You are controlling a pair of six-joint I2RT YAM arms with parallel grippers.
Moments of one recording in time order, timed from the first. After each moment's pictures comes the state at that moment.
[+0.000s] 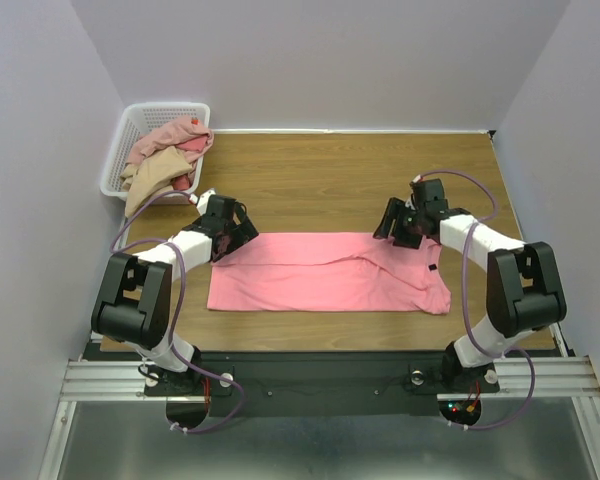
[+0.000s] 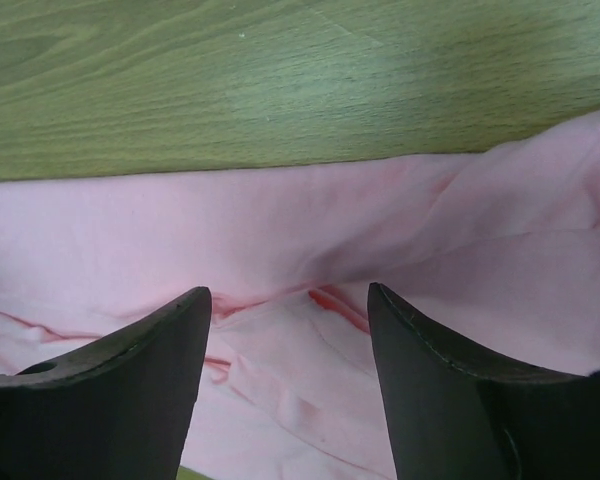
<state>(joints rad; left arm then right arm) -0.27 1.55 0.79 -0.13 -0.17 -0.75 0.19 1.59 0.94 -0.28 -0.23 0.51</state>
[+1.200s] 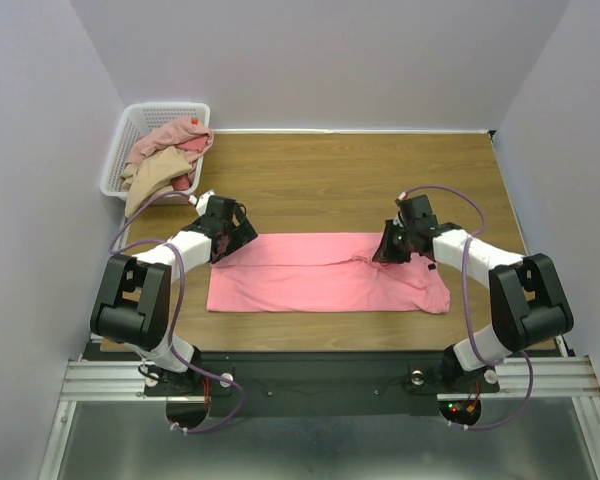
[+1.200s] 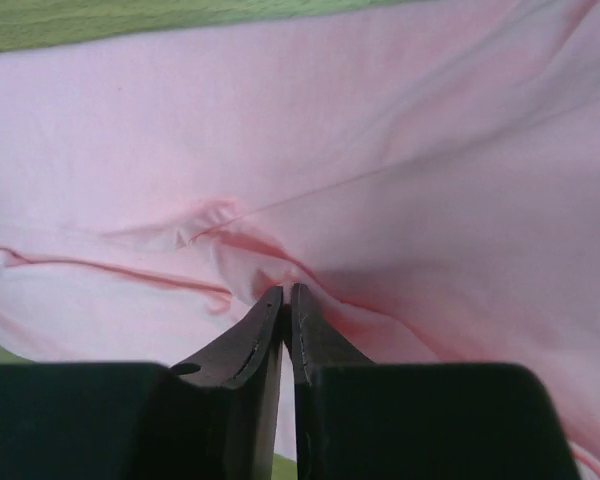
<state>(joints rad) -0.27 1.54 0.79 -0.17 -0.18 -0.75 0.29 1.53 0.83 -0.29 -0.23 0.53</state>
